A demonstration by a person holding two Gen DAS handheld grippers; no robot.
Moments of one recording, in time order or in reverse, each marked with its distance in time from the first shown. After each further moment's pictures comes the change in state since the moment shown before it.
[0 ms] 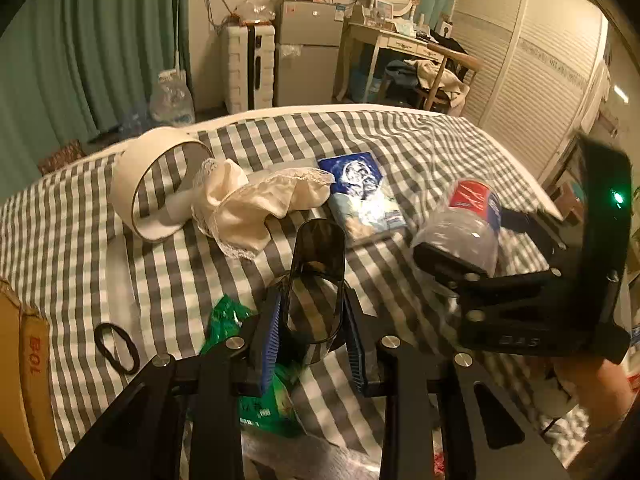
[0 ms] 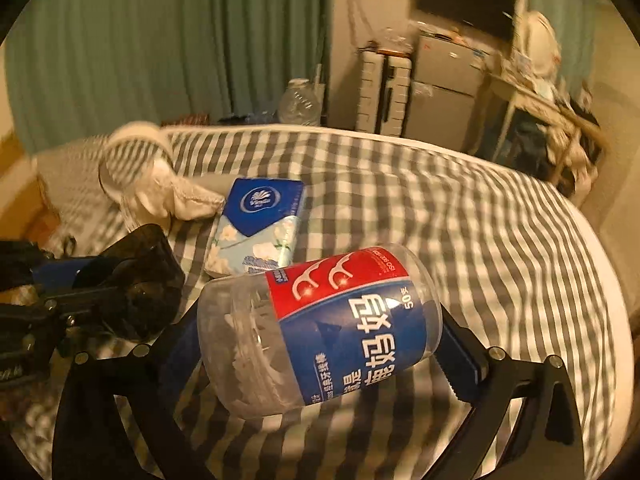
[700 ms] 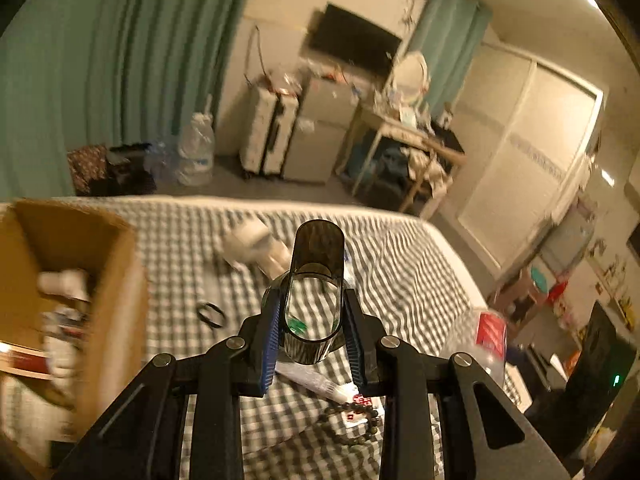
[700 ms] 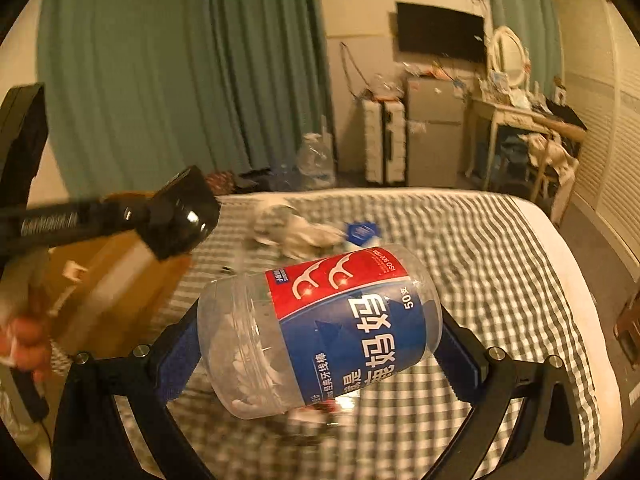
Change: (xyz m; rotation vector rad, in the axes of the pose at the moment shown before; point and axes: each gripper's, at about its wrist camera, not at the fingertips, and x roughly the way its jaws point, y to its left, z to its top) left arm -0.227 0.048 -0.012 -0.179 -0.261 -0.064; right arm -0.213 0.119 -0.015 0.049 -0.178 0.088
